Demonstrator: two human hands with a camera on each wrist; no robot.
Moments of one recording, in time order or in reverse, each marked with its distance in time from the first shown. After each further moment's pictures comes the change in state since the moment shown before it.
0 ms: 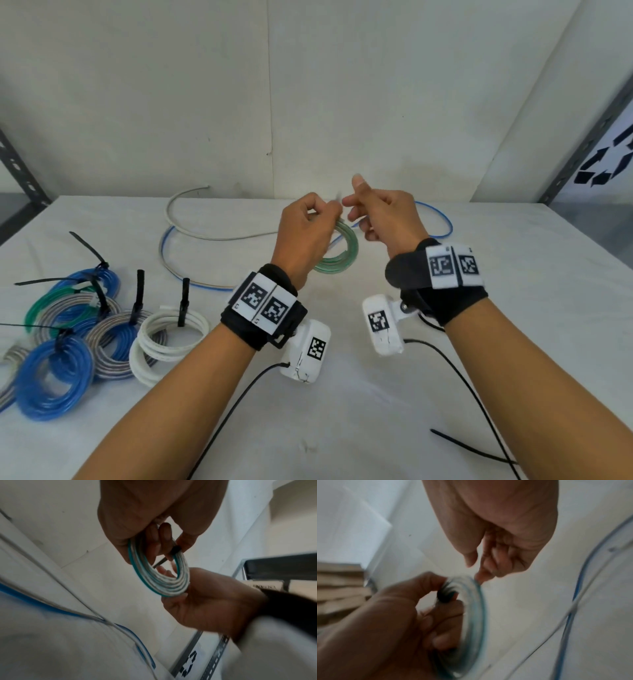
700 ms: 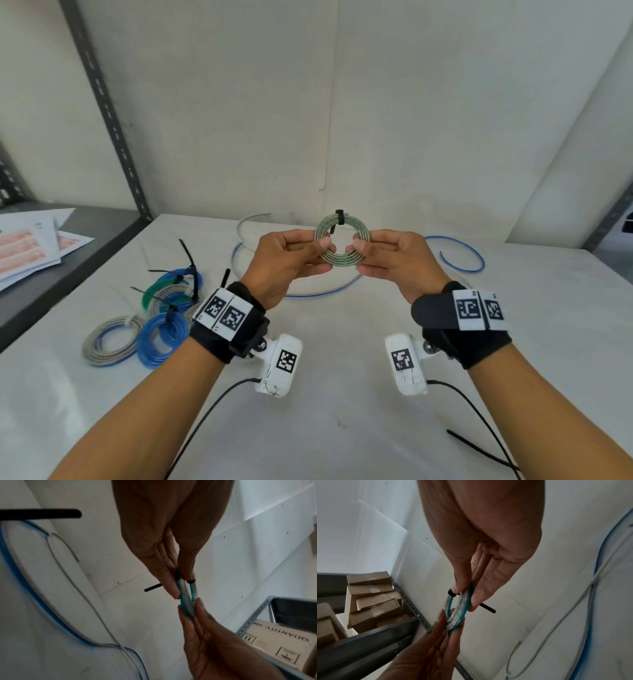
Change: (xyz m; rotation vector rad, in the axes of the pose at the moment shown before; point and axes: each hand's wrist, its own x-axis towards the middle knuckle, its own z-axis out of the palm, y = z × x) left_hand -0.058 0.042 -0.099 -0.190 -0.086 -0.043; right_hand -0.063 -0.028 0.008 0.256 -0.349 -0.012
